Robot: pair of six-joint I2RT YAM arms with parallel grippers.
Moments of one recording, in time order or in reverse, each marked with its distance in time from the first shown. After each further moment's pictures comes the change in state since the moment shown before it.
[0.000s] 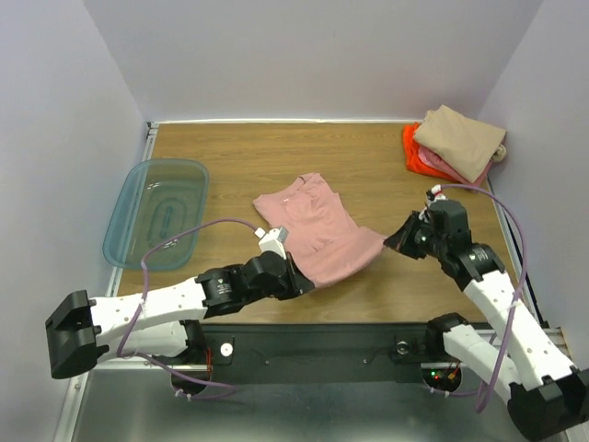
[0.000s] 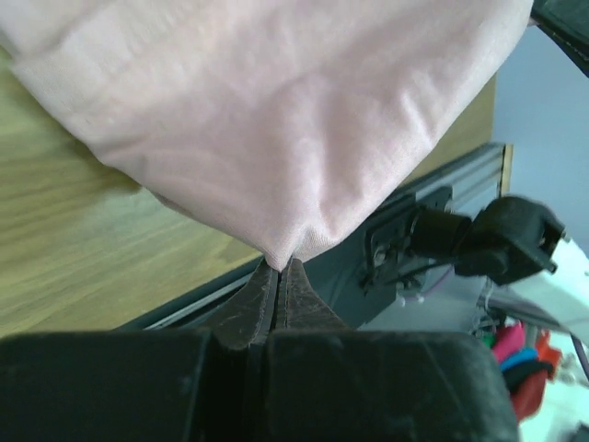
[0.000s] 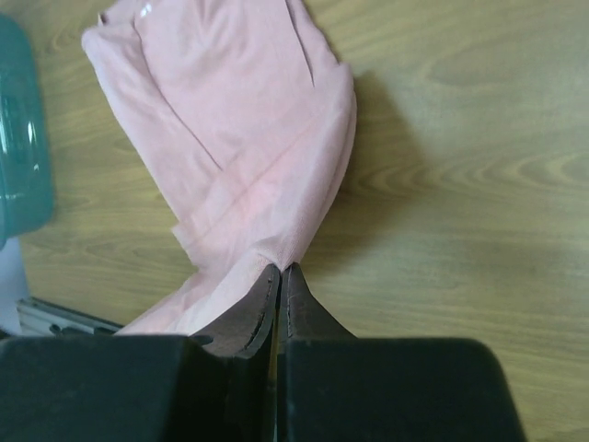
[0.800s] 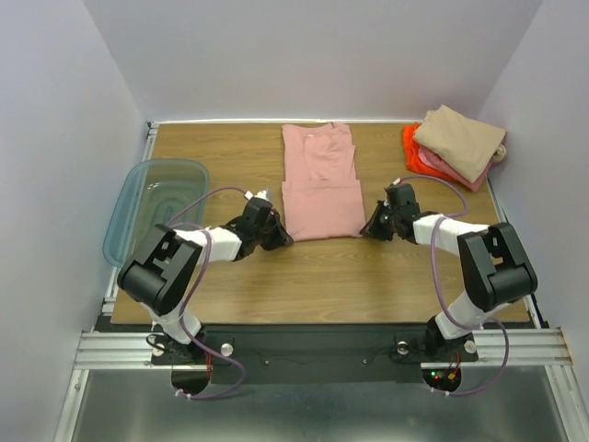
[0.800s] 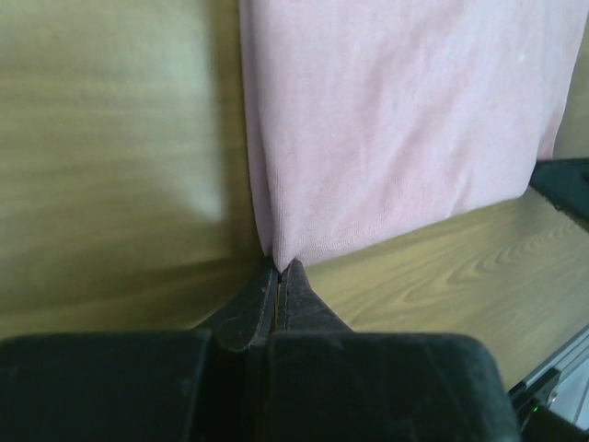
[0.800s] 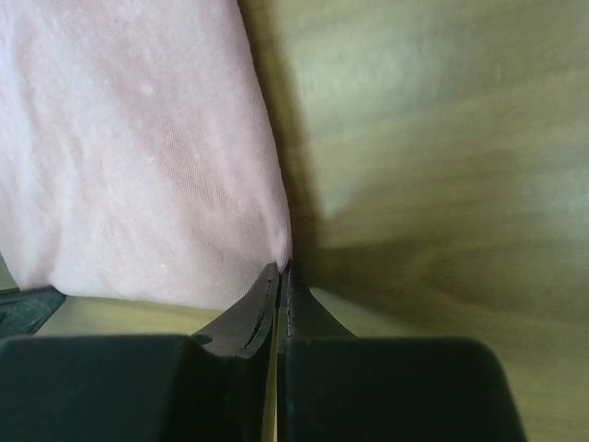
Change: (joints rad) left arm 0.603 0.658 0.150 0.357 0.294 0.336; right arm -0.006 0.832 0.073 0.558 0.008 0.029
